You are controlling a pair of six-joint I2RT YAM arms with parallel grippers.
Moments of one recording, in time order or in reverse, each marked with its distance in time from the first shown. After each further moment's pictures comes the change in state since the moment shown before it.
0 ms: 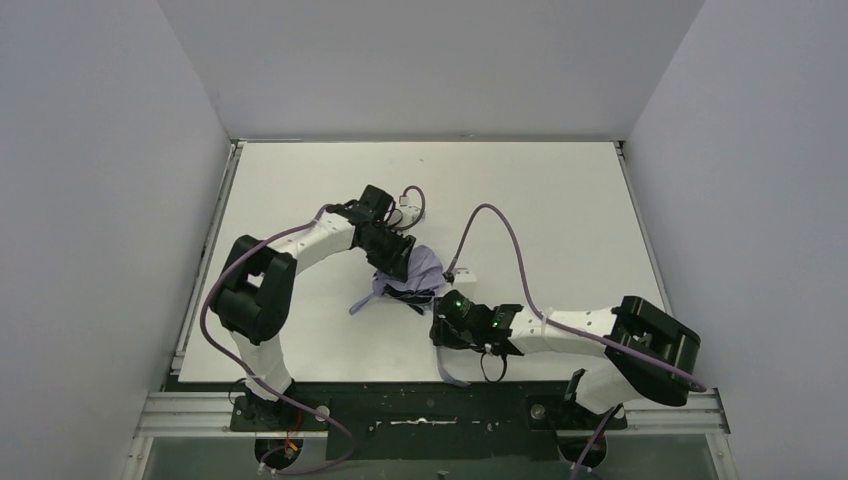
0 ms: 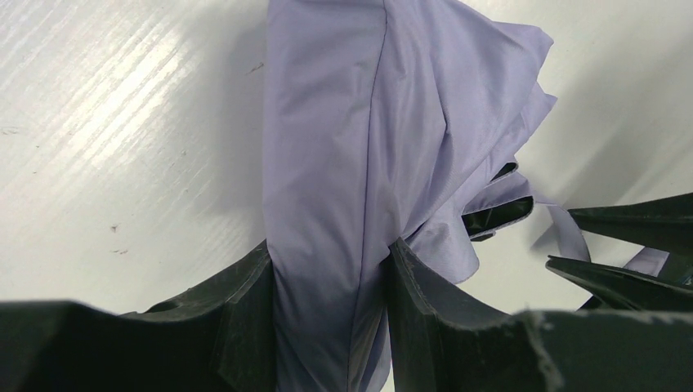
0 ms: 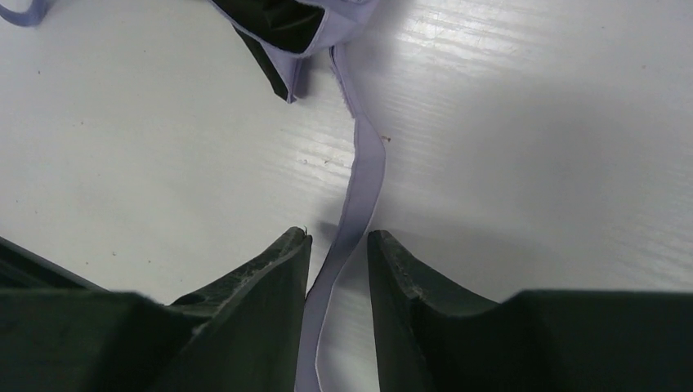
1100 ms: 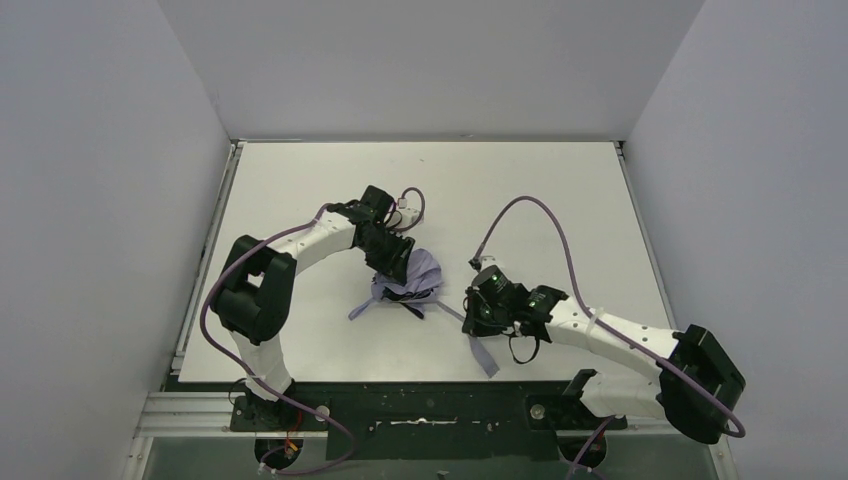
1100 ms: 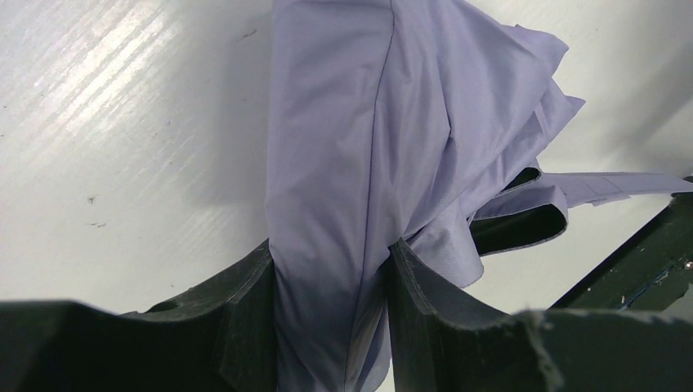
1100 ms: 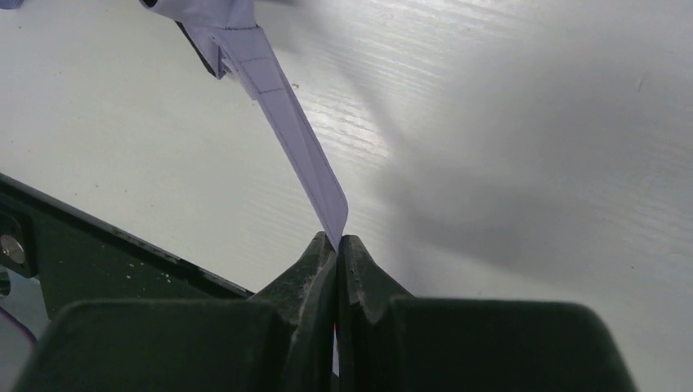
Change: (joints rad) left arm -0.001 0.000 0.016 -0.059 -0.025 -0.034; right arm -0.211 -0.245 0.002 -0.325 -0.225 -0.168
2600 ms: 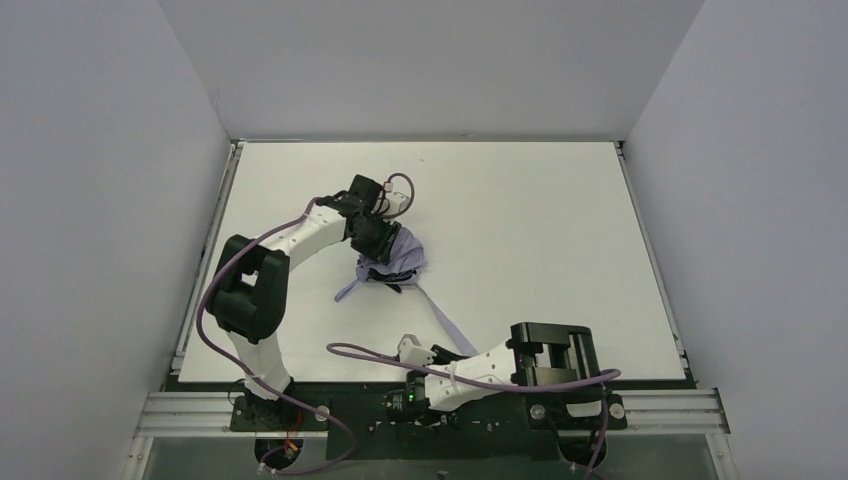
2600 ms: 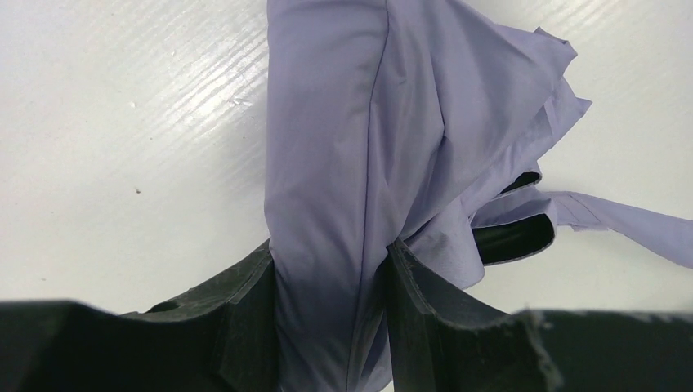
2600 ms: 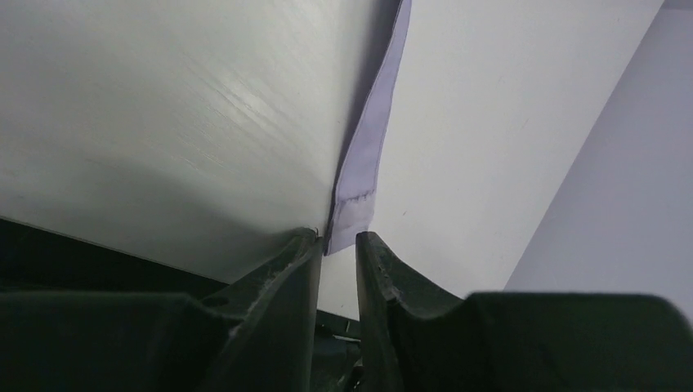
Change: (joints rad) left arm 0.056 -0.007 0.029 0.040 -0.186 0.055; right arm 0.747 0.706 0.437 -0.617 0.794 0.012
